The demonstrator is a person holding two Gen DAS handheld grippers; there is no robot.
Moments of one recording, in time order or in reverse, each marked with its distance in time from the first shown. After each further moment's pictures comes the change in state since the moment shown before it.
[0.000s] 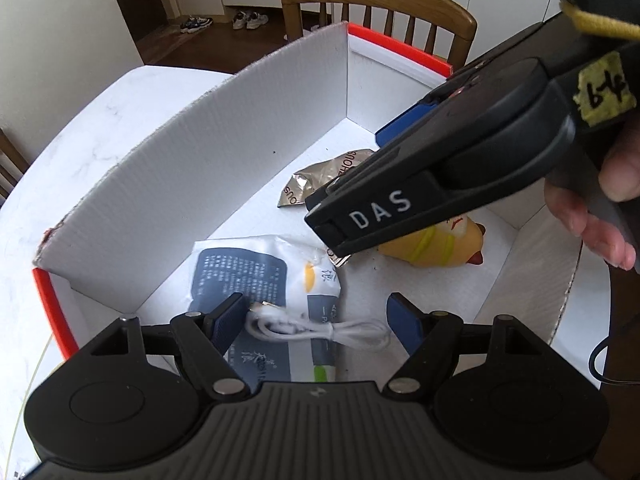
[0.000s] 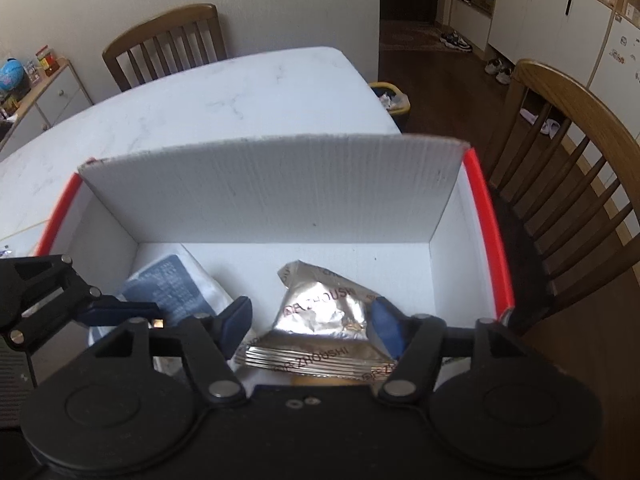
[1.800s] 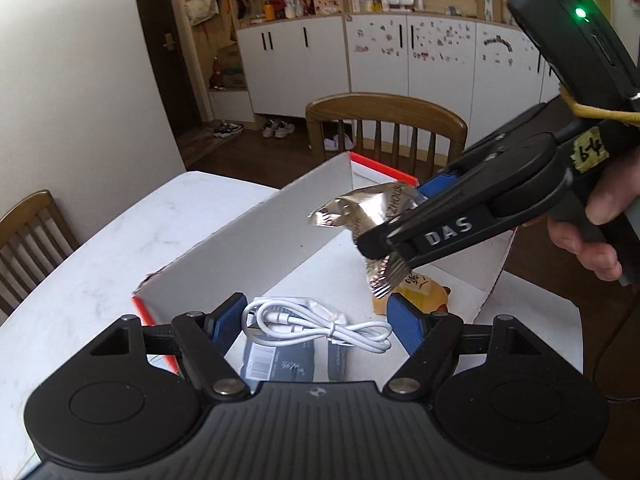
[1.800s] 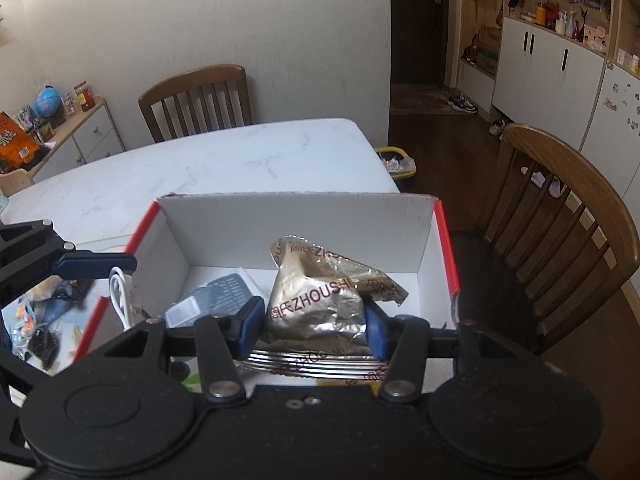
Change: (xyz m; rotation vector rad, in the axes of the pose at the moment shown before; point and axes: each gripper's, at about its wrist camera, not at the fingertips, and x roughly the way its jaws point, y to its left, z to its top) left arm -0.078 -0.015 -0.022 0.005 -0.347 0.083; right arm -0.078 0.010 -0.030 -0.044 -0.192 0.024
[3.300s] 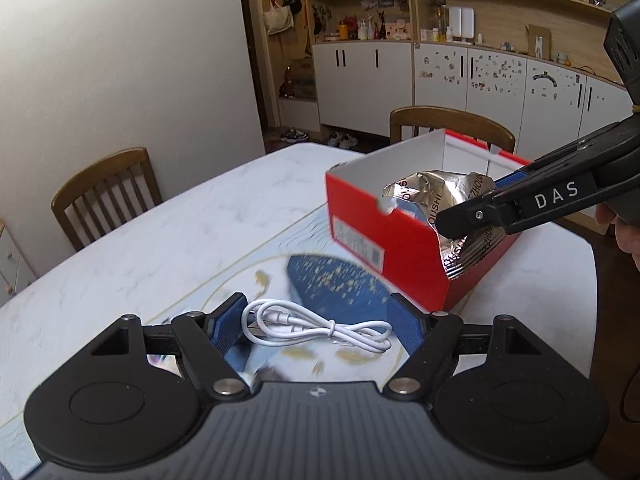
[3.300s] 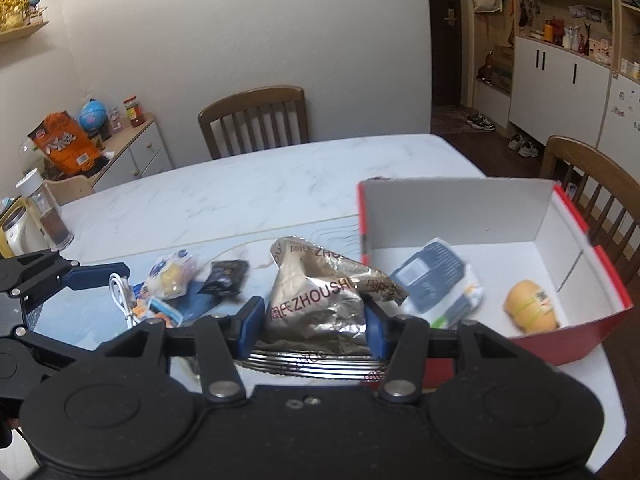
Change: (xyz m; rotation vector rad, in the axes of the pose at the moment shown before) left arm -0.166 0.101 -0.150 -0.133 -0.082 0.138; right arm -0.064 0.195 -0.050 0.040 -0.103 0.034
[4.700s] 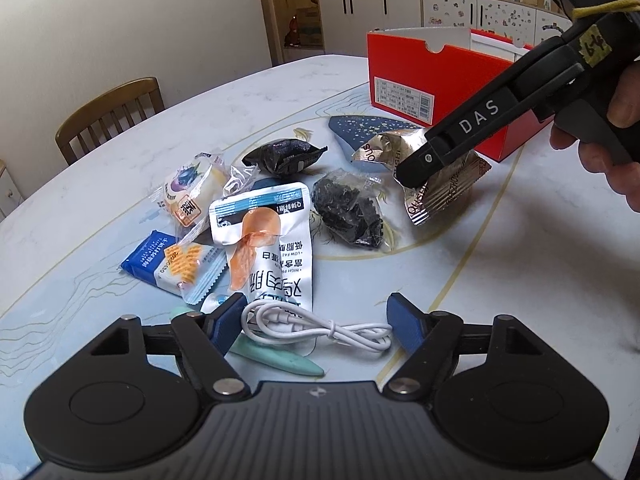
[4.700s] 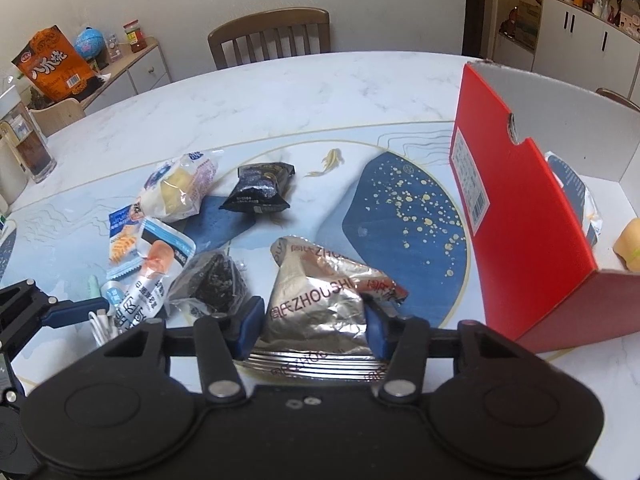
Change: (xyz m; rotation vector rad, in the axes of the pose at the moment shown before) left arm 0.028 0.057 -0.138 0.004 0.137 0.002; right arm 0.118 0.076 -0.052 -0.039 0.182 -0.001
